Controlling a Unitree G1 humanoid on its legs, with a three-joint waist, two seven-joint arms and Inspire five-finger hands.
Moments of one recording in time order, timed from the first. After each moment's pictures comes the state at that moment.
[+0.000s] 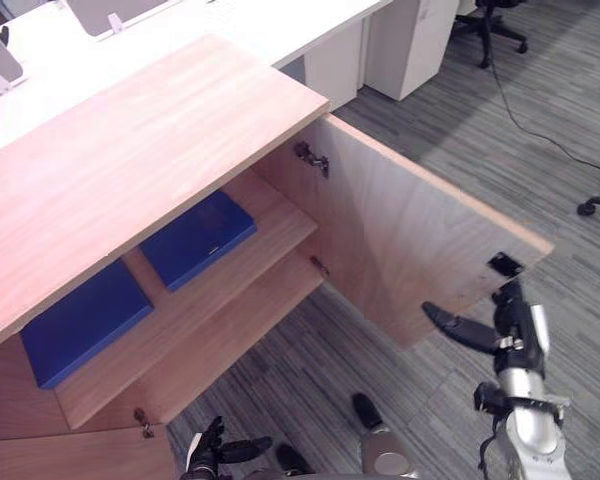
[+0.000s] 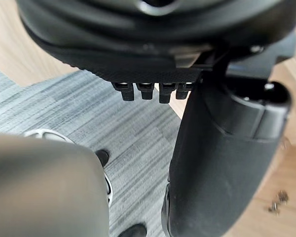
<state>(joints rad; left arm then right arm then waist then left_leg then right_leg) 0.16 0.07 0.11 0.97 0.02 -0.11 0.04 0.49 -0.27 -0.08 -0.21 0.16 -0.14 -0.04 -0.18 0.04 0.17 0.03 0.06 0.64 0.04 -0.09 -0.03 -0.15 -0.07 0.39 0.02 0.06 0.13</state>
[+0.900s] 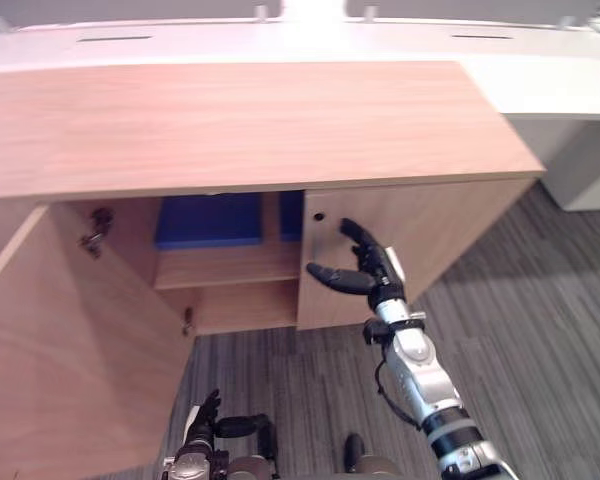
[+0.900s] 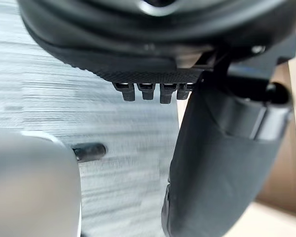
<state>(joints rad) 0.09 0.11 0.08 0.93 -0.03 -0.11 0.08 -0.21 -0.10 0.12 0.38 0.22 -0.18 -0.14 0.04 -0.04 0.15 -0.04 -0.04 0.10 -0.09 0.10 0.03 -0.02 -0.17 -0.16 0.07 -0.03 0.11</state>
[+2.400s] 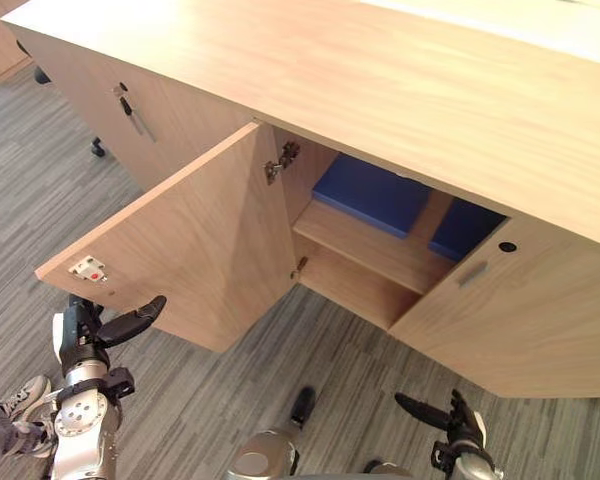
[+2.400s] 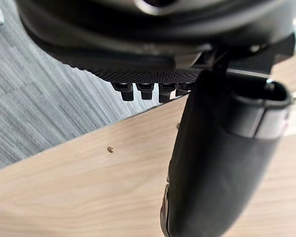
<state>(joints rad) 0.14 0.41 0.34 0.32 -0.27 -0.18 0.11 0.16 -0.08 -0.29 0.82 0.09 -0.08 -0.11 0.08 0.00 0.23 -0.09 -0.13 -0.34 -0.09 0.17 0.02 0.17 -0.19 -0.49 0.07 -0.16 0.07</state>
